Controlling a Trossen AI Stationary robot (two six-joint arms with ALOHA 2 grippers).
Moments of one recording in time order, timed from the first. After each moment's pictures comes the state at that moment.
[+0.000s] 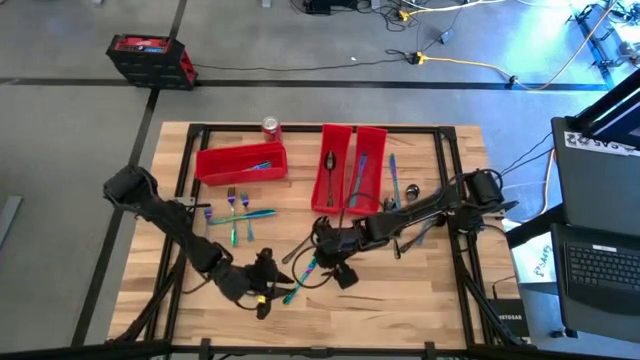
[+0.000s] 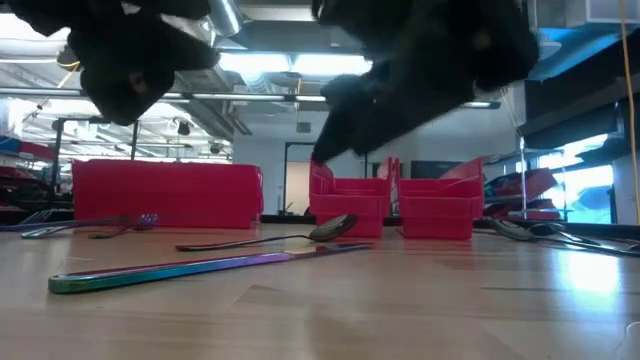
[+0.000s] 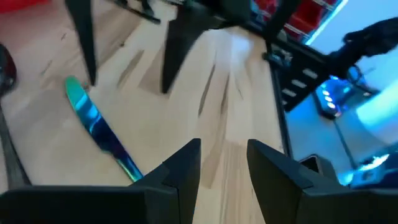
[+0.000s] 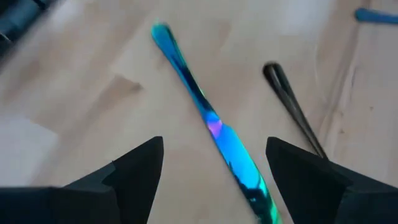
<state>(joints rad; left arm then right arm) -0.71 1.64 0.74 0.42 -0.60 -0.76 0.26 1.89 1.18 -0.18 -0.14 -0.18</state>
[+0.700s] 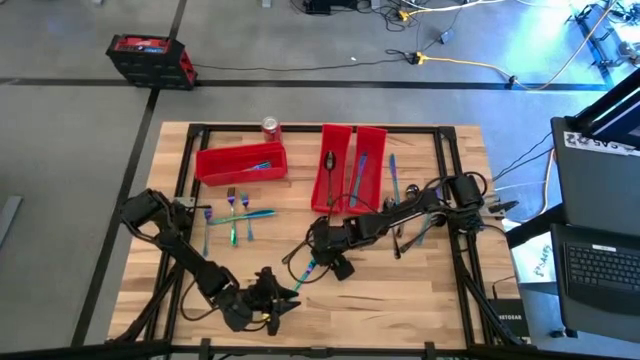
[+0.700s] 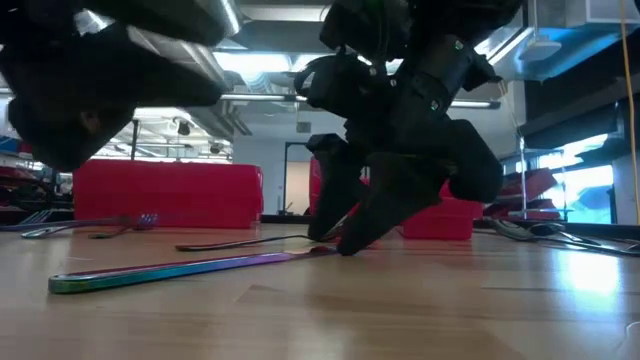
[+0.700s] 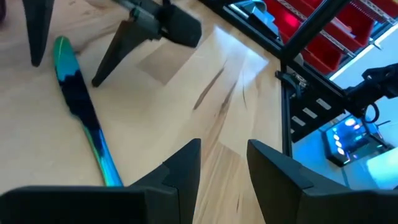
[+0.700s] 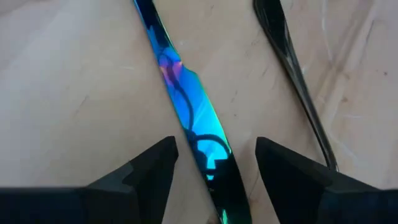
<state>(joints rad) -0.81 1.86 0.86 0.50 -0.83 -0.99 0.20 2.02 1.18 -0.15 -0.09 -0.35</state>
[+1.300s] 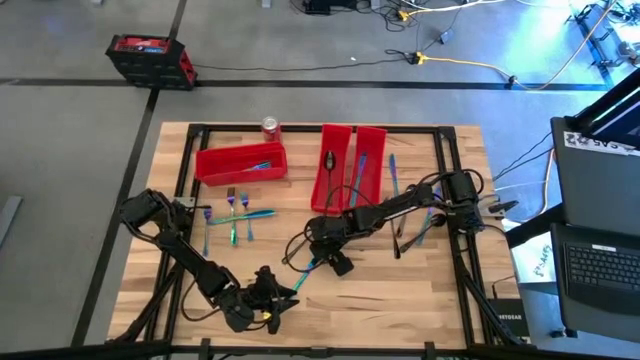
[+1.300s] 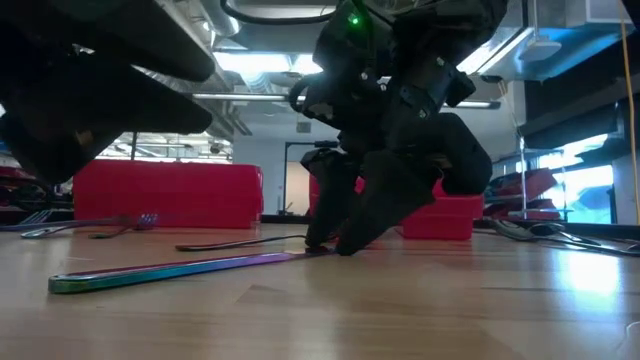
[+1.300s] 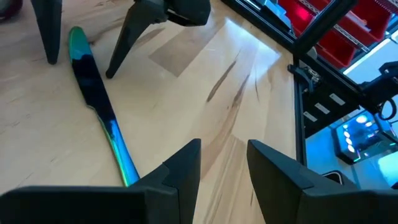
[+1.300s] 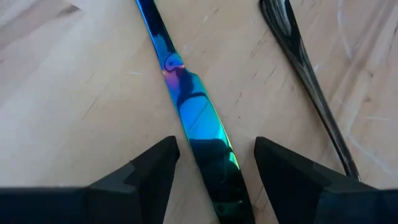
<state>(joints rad) -0.81 1.86 0.86 0.44 -0.83 -1.01 0.14 2.07 1.19 -0.15 -0.24 -0.35</state>
